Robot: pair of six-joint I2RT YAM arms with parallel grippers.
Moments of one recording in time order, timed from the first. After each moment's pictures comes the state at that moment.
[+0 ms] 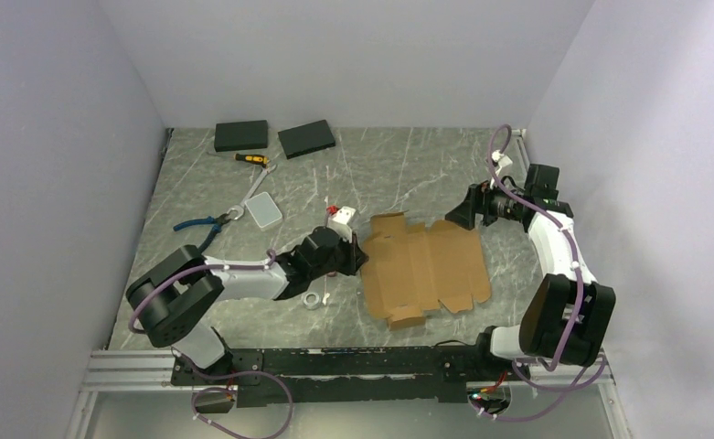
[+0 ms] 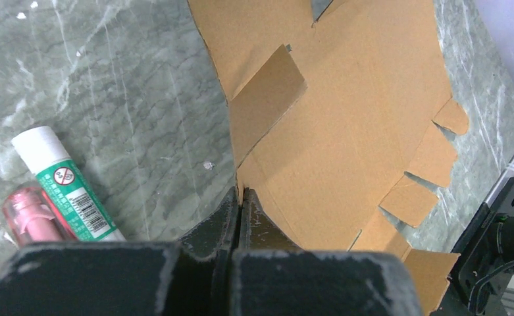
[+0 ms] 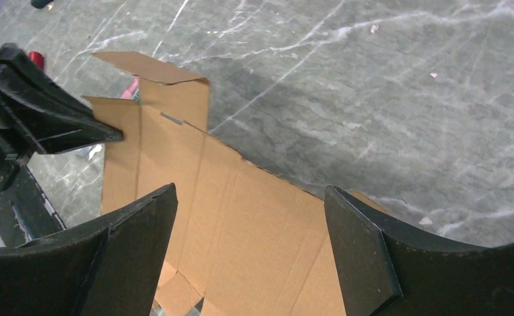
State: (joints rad) left arm -0.89 1.58 0.66 0.48 -0.02 -0.53; right arm -0.25 1.34 0.97 -0.51 -0.96 -0.34
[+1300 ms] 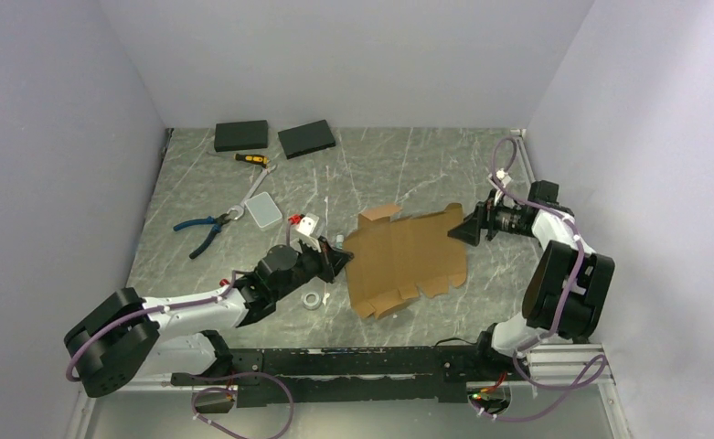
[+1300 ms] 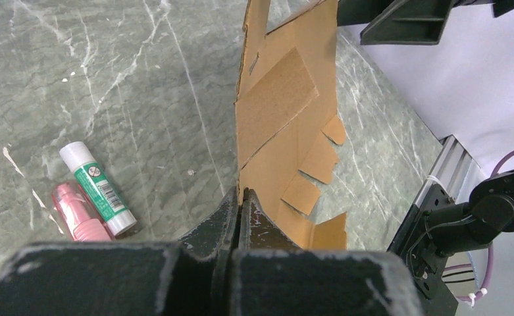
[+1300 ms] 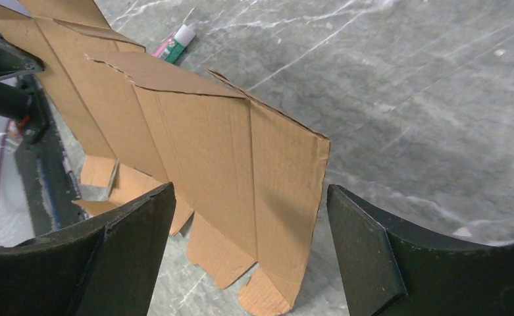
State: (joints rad) left arm -0.90 1.18 0.39 0.65 -0.04 -0.51; right arm -0.36 1.49 0.93 -0.61 -1.16 -0.65
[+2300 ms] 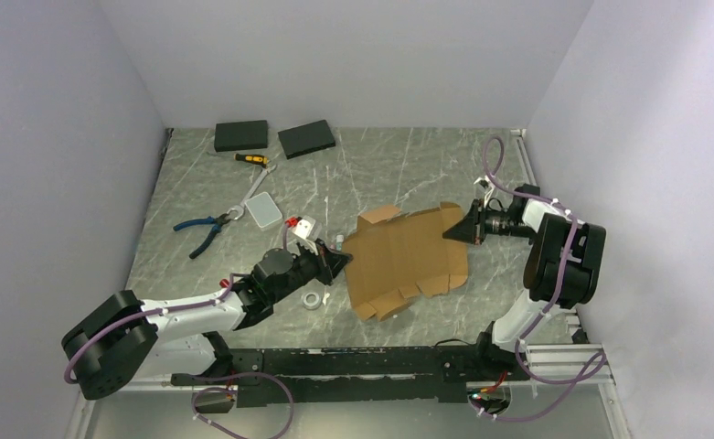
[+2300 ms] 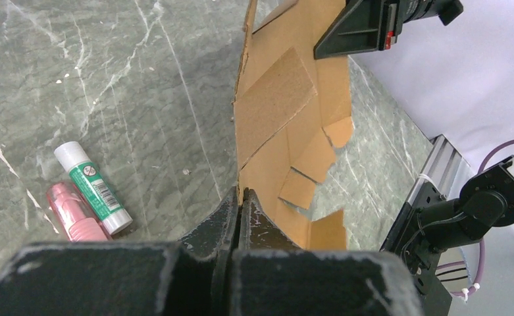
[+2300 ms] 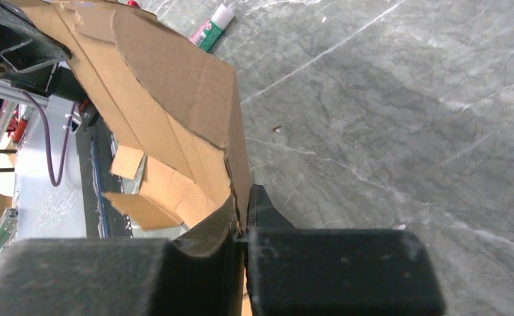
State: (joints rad) left arm -0.90 1.16 0.35 0.70 -0.02 -0.52; right arm -0.31 1.73 0.97 -0.74 -1.26 -0.78
